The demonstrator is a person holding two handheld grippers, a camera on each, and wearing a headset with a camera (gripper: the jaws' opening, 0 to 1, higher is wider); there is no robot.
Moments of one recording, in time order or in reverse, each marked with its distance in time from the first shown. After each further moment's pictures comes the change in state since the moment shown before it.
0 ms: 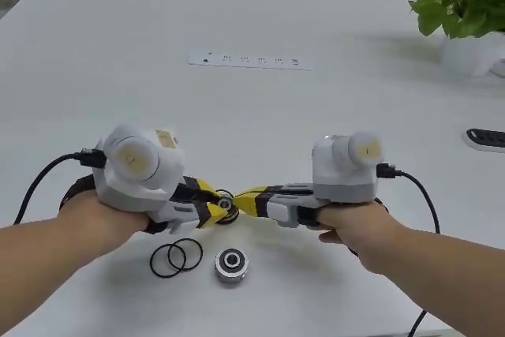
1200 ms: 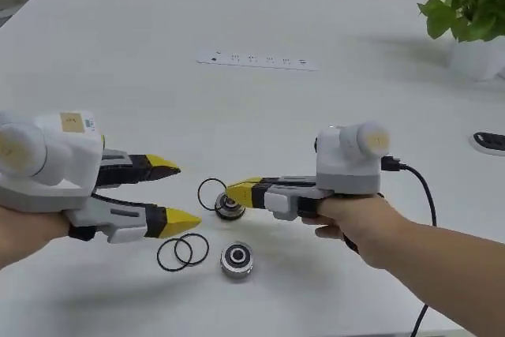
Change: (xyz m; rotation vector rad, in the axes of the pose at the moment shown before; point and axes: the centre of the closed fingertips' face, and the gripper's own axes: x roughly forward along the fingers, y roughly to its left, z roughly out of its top) left arm -0.083 -0.007 0.010 -0.048 -0.170 0.009; right arm 0.005 0.032 0.018 0.022 -0.035 0.096
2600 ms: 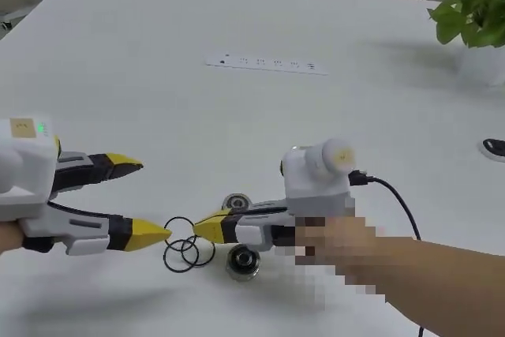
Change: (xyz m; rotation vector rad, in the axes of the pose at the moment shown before) left arm -0.033 0.018 -0.020 -0.045 0.011 0.075; right arm 0.032 0.049 -0.036 0.004 0.130 0.158
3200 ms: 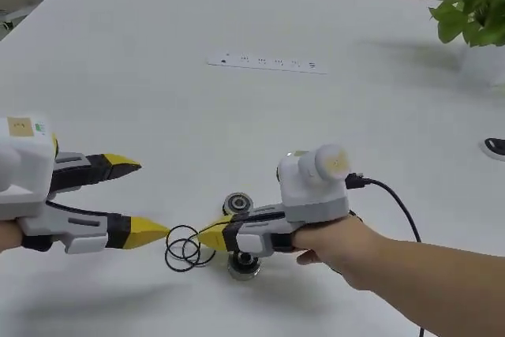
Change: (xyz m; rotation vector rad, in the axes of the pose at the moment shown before) left arm -0.002 0.002 -0.003 -0.018 0.000 0.009; right arm 0.001 -0.008 -0.013 -0.077 0.062 -0.048
